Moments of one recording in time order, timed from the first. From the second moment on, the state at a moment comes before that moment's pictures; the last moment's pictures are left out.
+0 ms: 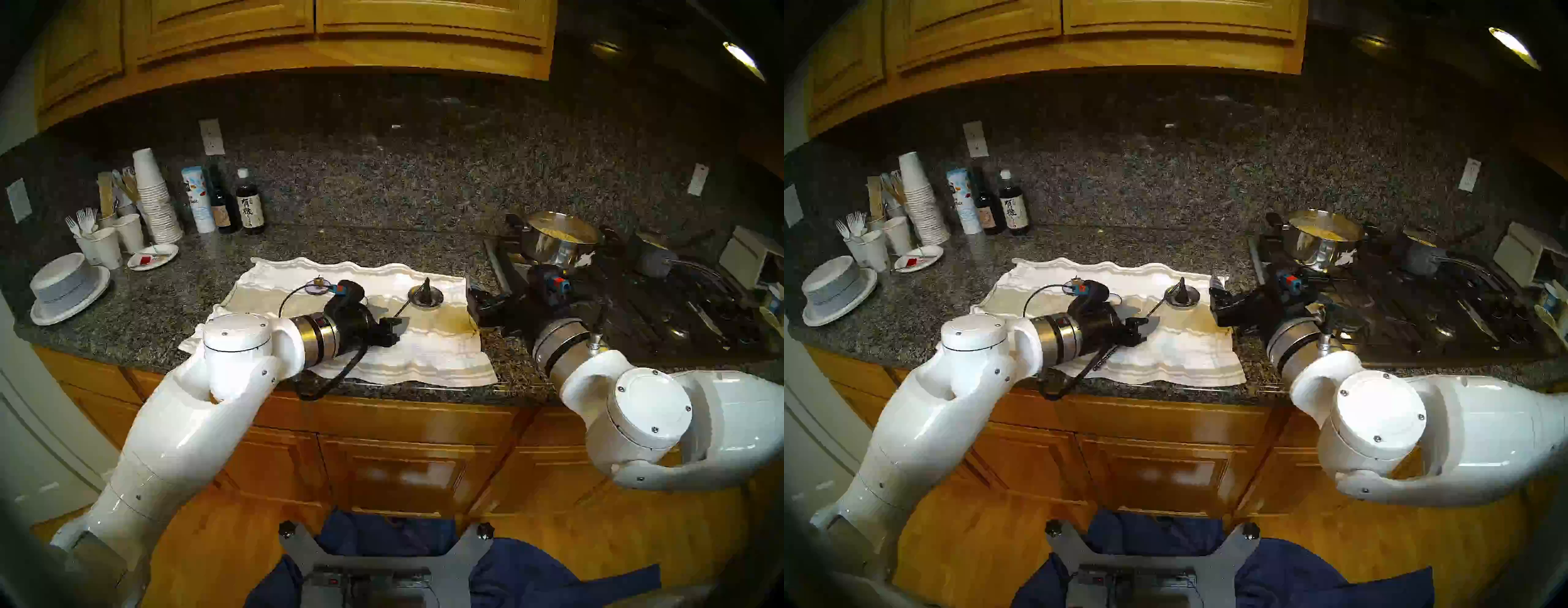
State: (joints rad) left arm 1.44 -1.05 -1.27 -2.00 -0.69 0.65 -0.22; right arm -0.39 -0.20 -0.20 -2.43 1.01 -0.16 -0.95
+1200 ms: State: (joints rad) left arm 1.58 -0.97 -1.84 -2.15 -0.62 0.39 0.04; right arm -0.39 -0.20 -0.20 -2.43 1.01 -0.16 -0.95
